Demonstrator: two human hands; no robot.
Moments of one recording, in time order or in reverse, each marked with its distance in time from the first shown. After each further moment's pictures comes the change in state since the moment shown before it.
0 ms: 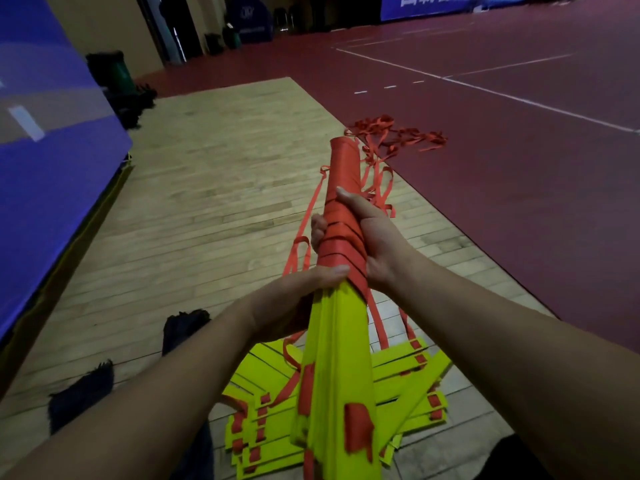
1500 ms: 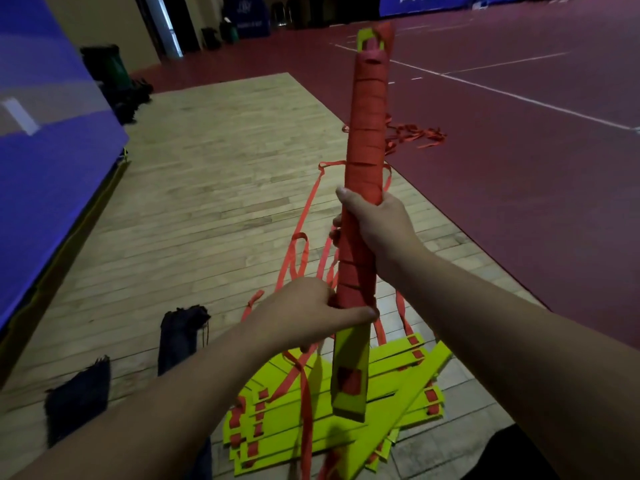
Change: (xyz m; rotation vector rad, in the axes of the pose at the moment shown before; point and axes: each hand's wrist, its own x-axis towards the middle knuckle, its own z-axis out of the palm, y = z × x) left_hand 0.006 -0.013 0.011 1.109 0.334 -0.176; right_hand -0.012 -0.002 -0.002 -0.731 0.364 -0.547
